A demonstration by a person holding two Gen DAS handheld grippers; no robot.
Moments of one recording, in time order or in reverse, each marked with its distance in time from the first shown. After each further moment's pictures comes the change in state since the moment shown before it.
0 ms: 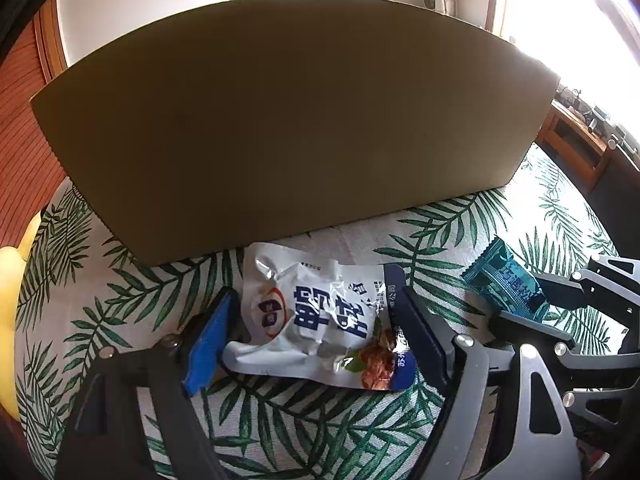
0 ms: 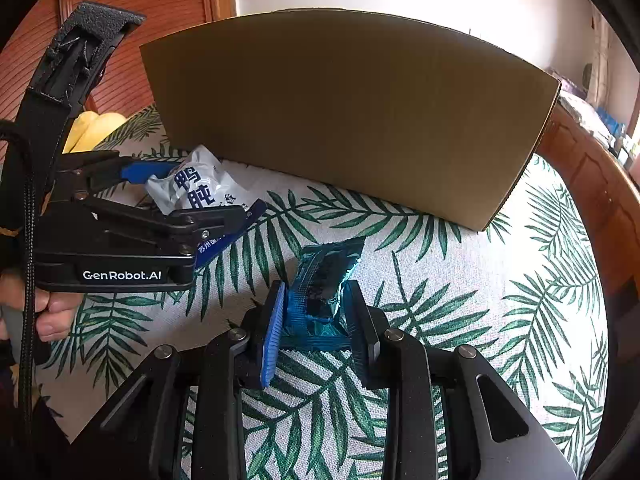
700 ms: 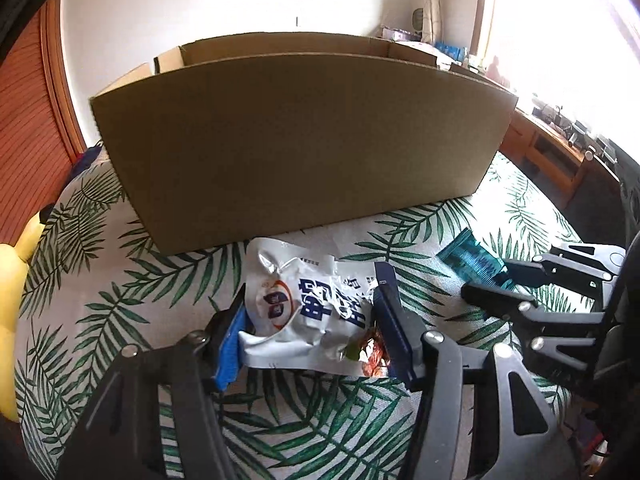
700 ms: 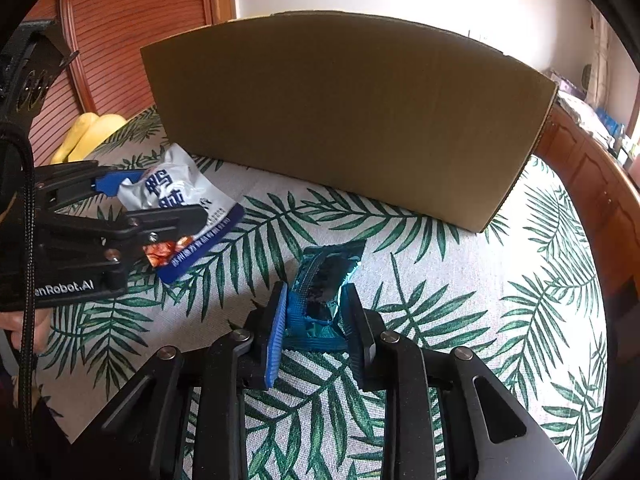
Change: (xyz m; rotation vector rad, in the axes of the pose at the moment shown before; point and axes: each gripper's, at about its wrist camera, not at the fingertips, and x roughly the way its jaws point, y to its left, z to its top) left arm -0.045 0.009 -0.024 -0.011 -0.081 -0.064; right arm -0.006 -0.004 0.000 0.011 -0.027 -0.004
